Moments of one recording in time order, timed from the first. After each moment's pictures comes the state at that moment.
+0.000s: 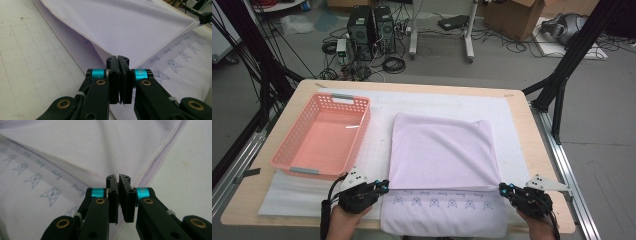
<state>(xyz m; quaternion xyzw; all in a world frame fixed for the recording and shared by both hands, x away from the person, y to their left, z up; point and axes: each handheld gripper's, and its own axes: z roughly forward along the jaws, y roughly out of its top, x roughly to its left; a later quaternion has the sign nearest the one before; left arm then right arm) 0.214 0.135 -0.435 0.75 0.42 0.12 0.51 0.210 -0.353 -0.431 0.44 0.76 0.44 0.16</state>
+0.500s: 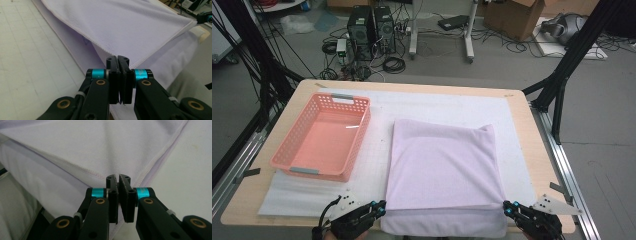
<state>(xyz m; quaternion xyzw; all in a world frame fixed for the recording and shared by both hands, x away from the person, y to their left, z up) 0.156 0.139 -0.435 0.74 0.42 0.11 0.51 0.158 -0.354 -0.428 0.43 0.77 0.44 0.16</state>
